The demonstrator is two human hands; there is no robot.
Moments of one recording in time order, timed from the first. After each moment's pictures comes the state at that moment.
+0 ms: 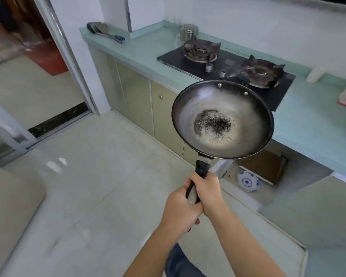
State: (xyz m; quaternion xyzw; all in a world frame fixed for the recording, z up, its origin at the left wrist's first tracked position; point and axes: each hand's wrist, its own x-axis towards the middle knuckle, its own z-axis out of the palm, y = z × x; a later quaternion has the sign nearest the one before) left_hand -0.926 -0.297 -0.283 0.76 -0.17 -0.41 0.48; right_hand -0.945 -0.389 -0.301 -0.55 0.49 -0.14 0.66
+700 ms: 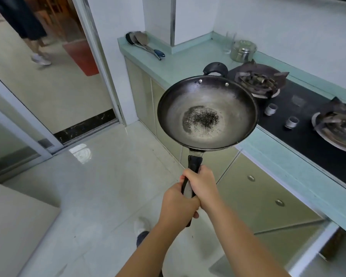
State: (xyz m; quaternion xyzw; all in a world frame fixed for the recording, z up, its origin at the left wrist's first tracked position) left_hand -0.625 -0.410 -0.271 0.78 -0.03 -0.36 0.52; right_hand -0.622 -0.497 -0.281 -0.64 0.41 -0.05 0.65
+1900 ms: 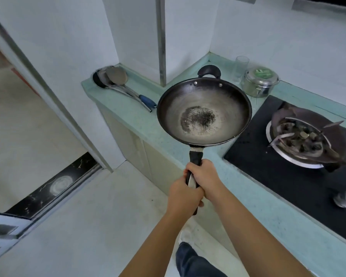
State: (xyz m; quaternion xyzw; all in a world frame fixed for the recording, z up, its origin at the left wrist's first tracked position) left_hand -0.185 -0.615 -0.280 0.76 -0.09 -0.40 0.50; right_hand -0.191 -0.704 -0.297 -0.60 0.48 -0.06 0.63
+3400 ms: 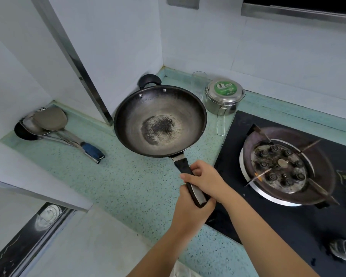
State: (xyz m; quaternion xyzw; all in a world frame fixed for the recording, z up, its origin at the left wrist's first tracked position) left_hand -0.141 -0.814 -0.316 0.75 -0.23 -0.40 0.48; right_hand -0.165 -0.922 -0.310 -0.72 0.43 -0.01 0.55
